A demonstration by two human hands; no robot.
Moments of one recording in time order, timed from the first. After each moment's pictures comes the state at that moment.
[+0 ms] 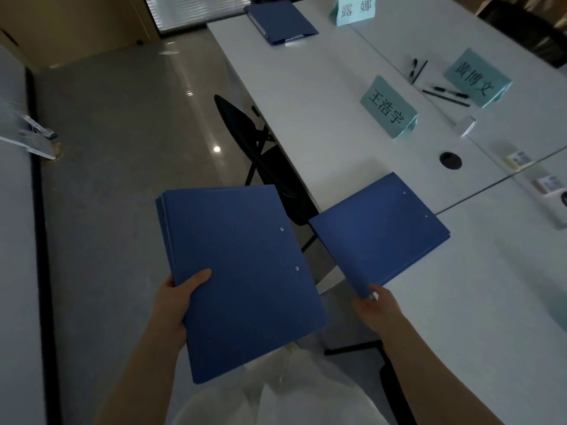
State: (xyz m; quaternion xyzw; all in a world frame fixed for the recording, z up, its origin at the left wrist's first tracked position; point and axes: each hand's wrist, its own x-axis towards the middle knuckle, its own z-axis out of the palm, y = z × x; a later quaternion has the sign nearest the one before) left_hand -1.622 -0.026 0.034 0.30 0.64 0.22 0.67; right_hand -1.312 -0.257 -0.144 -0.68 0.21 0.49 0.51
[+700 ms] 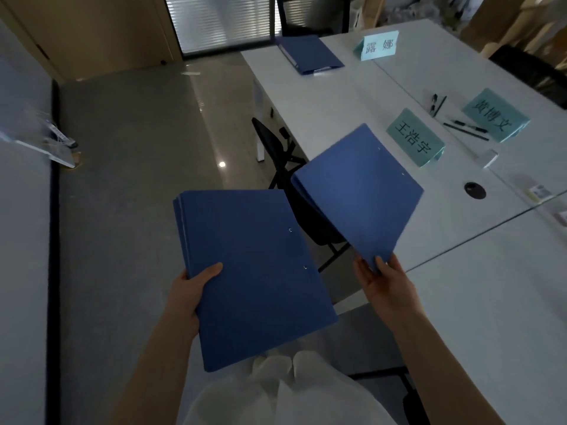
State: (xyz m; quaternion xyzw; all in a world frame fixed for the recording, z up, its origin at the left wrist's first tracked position) left_hand -1.675 0.052 0.038 0.29 0.61 0.24 0.70; right_hand -1.403 -0.125 0.039 -0.42 0.11 0.44 0.78
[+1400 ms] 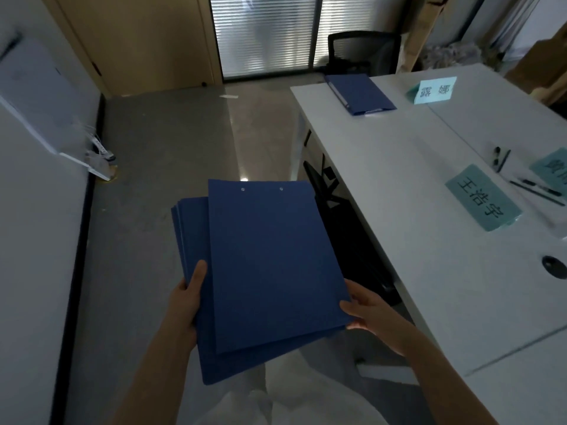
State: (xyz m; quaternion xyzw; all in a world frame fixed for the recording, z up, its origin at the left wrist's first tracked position) left_hand -1.710 0.207 0.042 0.27 0.61 0.29 0.69; right_hand -1.426 0.051 0.027 -0.62 -0.26 0.63 0.39
